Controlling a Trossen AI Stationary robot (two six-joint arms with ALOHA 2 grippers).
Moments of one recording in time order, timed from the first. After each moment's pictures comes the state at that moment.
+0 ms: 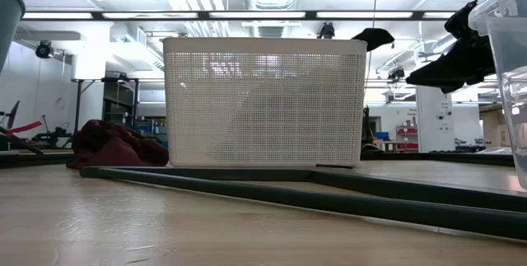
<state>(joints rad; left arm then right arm) -1.07 0.96 0.80 -0.29 -0.30 -1.43 -0.21 0.11 0.08 -0.20 0.03 0.05</state>
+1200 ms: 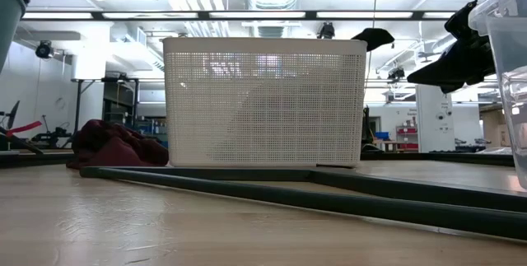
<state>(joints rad) -1.06 0.83 0.80 -0.33 -0.61 -0.93 -0.21 0.11 0.08 -0.20 0.03 0.05</state>
